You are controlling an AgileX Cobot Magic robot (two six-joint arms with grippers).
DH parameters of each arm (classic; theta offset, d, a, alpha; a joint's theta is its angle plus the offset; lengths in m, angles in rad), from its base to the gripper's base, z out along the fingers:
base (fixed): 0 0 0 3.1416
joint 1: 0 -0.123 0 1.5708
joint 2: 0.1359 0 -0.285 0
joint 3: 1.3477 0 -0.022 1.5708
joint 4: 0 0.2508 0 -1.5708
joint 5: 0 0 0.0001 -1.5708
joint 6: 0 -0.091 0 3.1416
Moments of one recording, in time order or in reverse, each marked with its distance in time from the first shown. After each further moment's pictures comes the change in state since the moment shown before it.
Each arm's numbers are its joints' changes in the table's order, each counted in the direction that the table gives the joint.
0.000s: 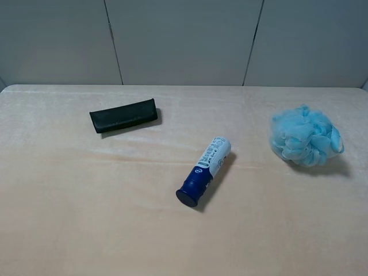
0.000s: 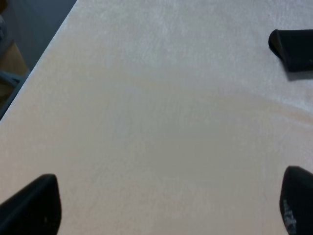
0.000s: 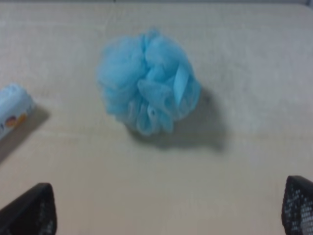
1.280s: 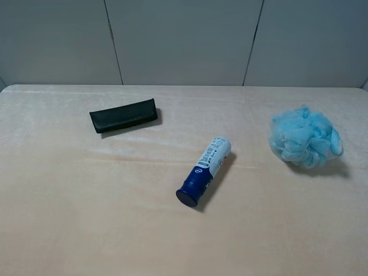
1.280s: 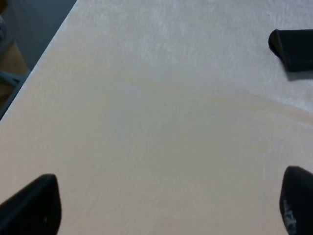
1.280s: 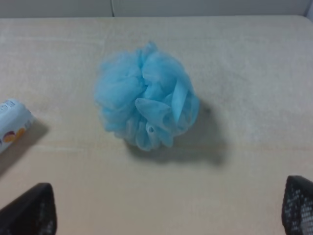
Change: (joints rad) left arm 0.000 0.000 0.000 0.000 0.000 -0.001; right arm 0.000 0.000 0.024 -0.005 -0.049 -0.018
